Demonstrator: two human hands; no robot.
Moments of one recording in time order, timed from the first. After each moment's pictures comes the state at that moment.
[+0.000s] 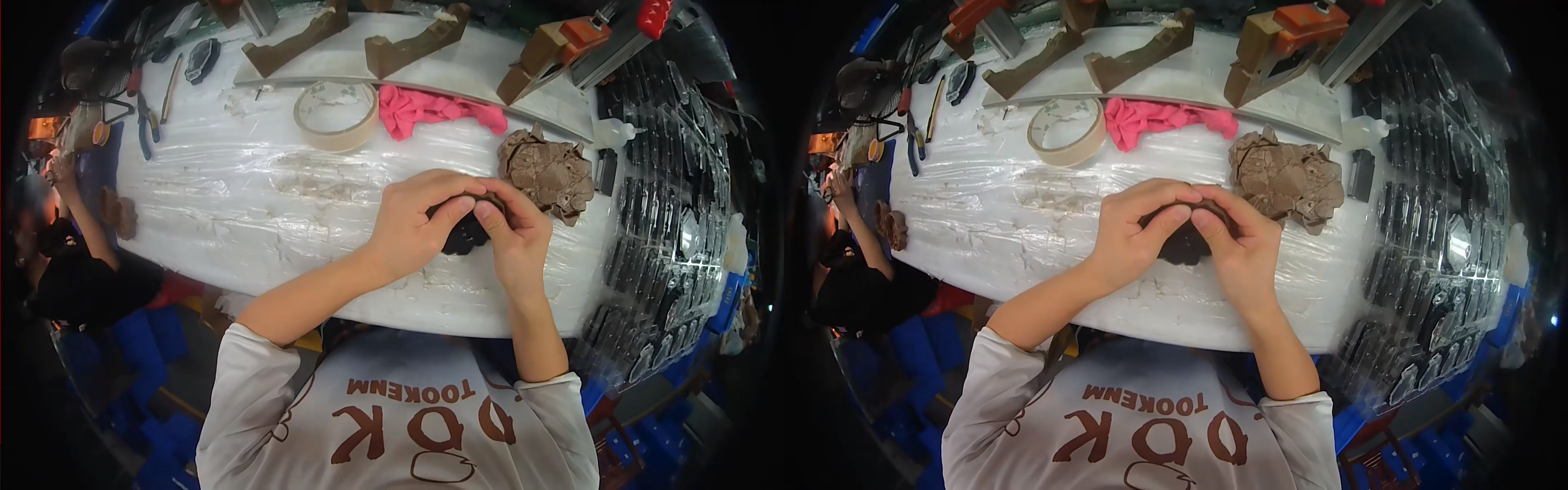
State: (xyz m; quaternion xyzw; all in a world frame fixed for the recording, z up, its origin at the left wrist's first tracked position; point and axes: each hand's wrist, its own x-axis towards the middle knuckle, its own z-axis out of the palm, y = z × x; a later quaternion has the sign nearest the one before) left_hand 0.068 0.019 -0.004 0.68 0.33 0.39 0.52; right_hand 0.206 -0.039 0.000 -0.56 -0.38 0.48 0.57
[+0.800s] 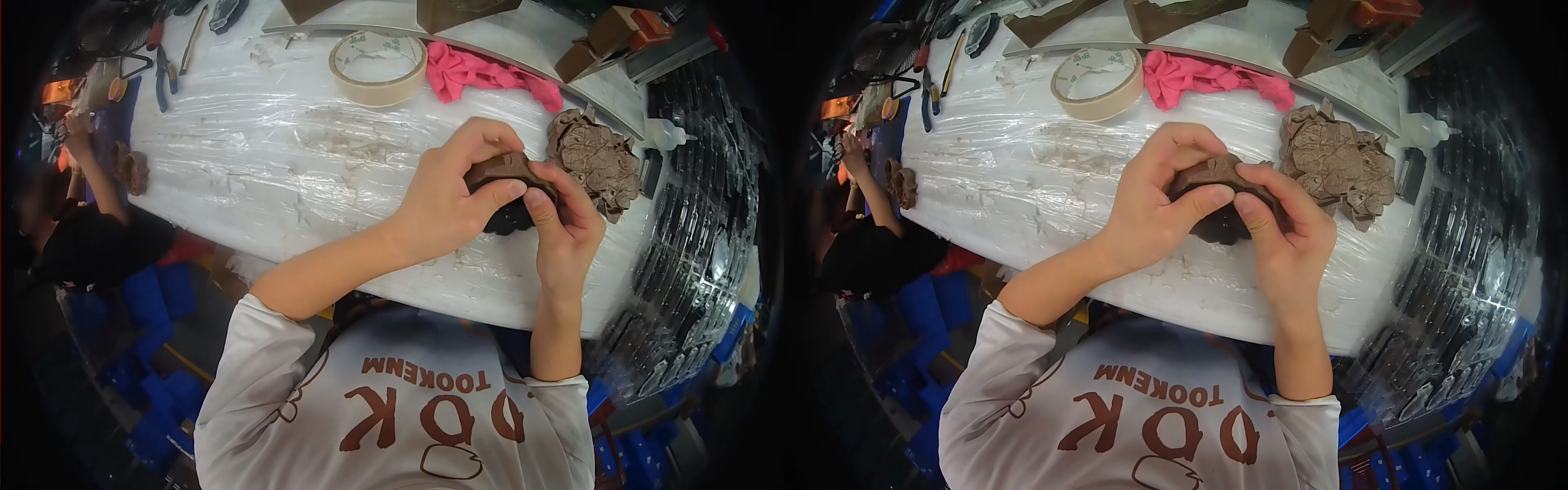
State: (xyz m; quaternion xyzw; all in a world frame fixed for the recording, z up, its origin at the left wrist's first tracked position) left_hand 0.062 0.013 -0.005 0.53 0.31 0.40 0.68; right_hand 0.203 -0.043 0.007 -0.56 -0.43 0.43 0.56
